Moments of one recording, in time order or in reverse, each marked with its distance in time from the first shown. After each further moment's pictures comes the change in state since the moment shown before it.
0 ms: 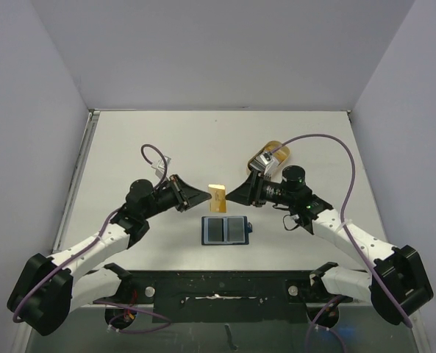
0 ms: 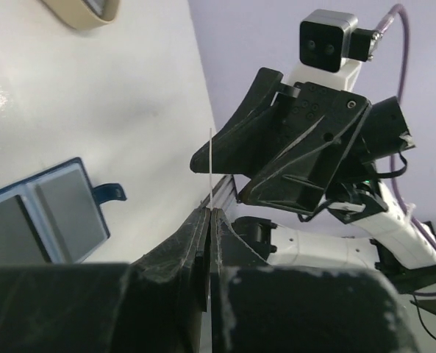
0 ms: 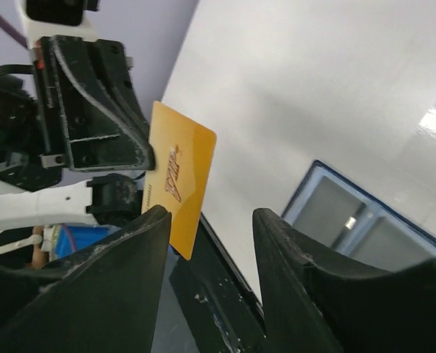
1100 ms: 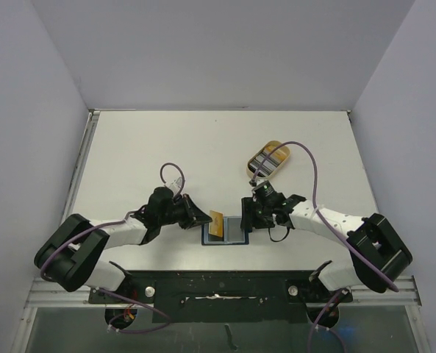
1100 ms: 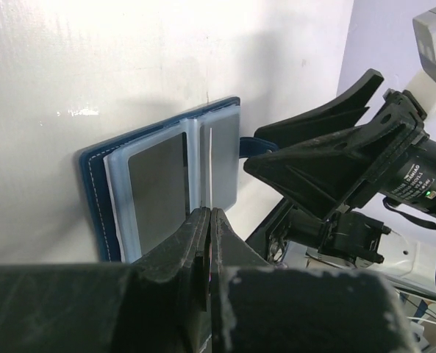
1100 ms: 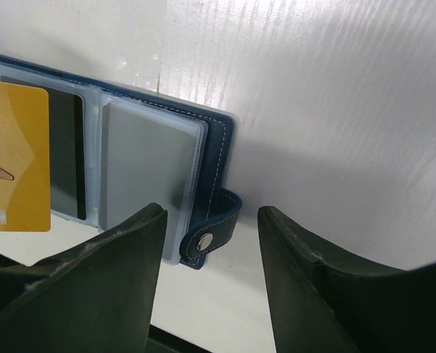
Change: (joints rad) left arm -0.046 0.324 -0.063 -0.057 -0.049 0.111; right arm 0.157 0.240 0.061 -0.591 0.558 -0.272
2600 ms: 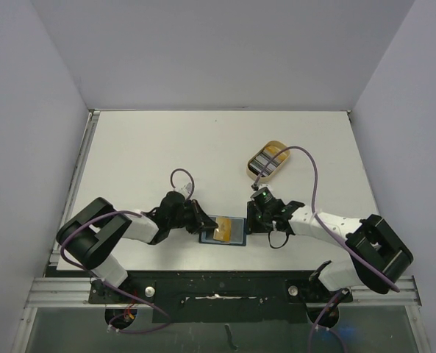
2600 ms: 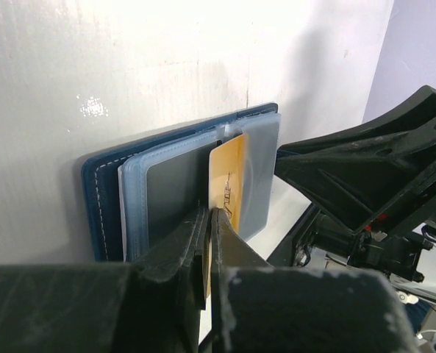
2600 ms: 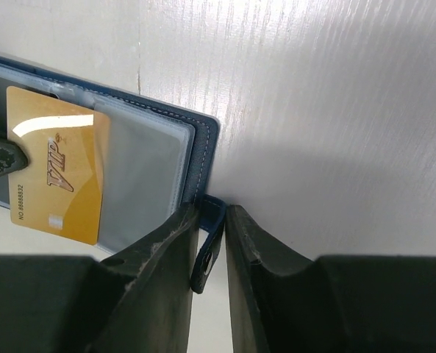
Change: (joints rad) left arm -0.081 0.216 0.018 0.140 -0.051 -0.014; right arm 0.045 -0.004 -0.064 0.065 0.070 0.095
